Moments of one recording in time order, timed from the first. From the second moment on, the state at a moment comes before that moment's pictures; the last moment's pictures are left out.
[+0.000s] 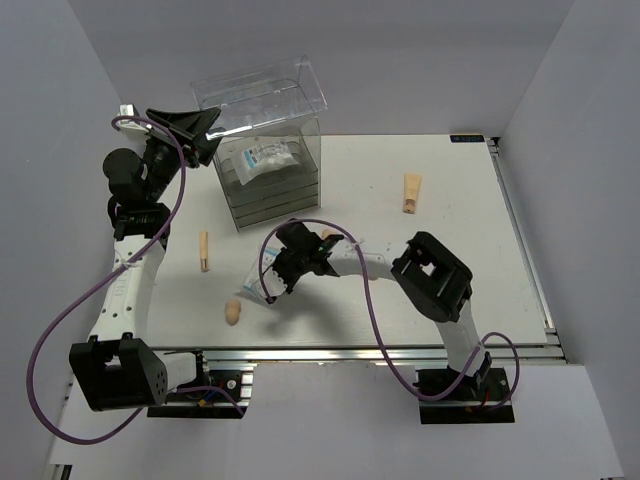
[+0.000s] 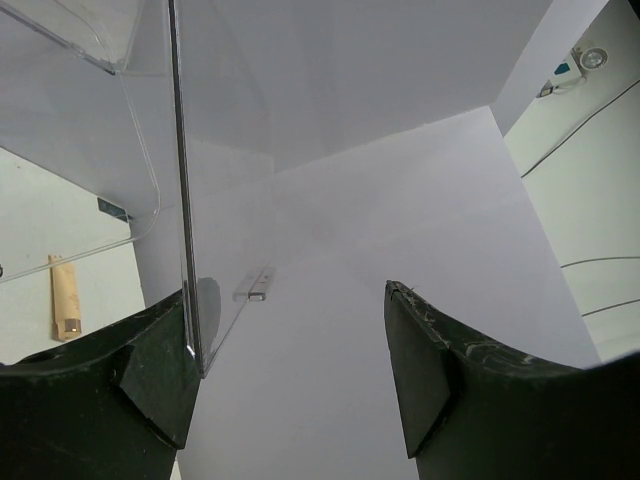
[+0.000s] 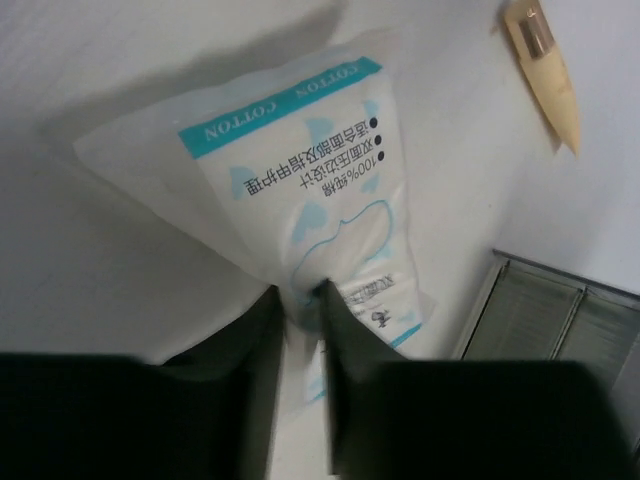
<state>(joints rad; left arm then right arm) 0.07 1.22 1.12 0.39 0.57 -1.48 1.00 2.06 1.38 -0.18 -0.45 -1.46</state>
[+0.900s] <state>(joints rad) 0.07 1.22 1.12 0.40 0.57 -1.49 0.89 1.93 1.38 0.57 0.08 -0.95</state>
